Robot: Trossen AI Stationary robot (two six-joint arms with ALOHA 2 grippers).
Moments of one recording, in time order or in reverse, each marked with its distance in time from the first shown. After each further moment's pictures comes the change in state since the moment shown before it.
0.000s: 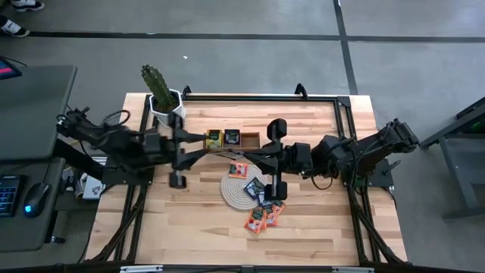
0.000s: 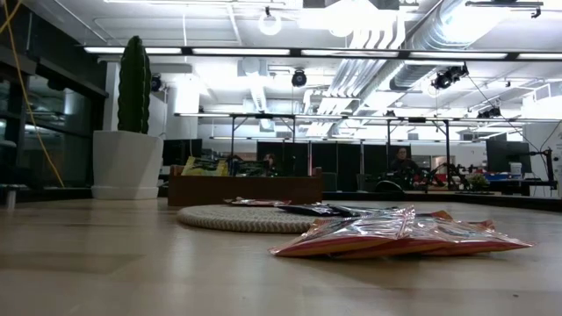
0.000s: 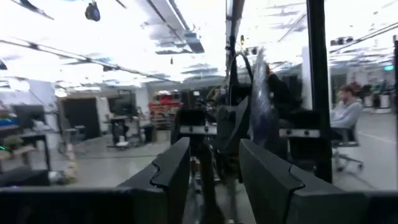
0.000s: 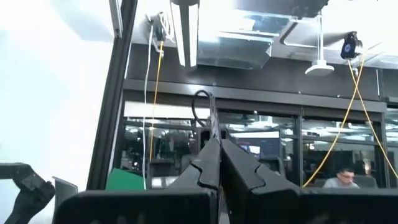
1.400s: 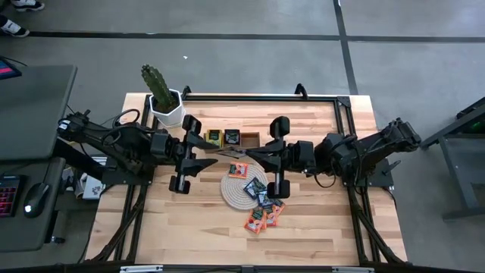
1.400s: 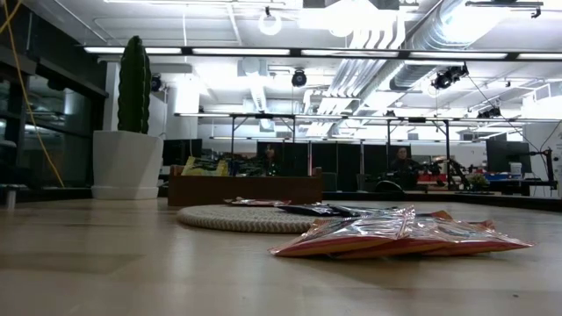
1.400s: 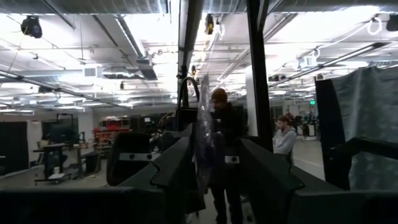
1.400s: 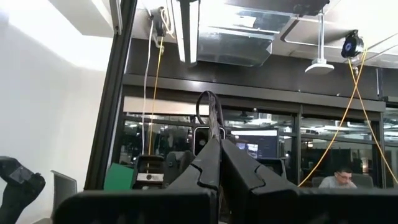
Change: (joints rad) left arm 0.097 0.079 -0.001 0.148 0.334 -0.110; right arm 0.000 -0.031 0.000 -0.054 0.002 -0.007
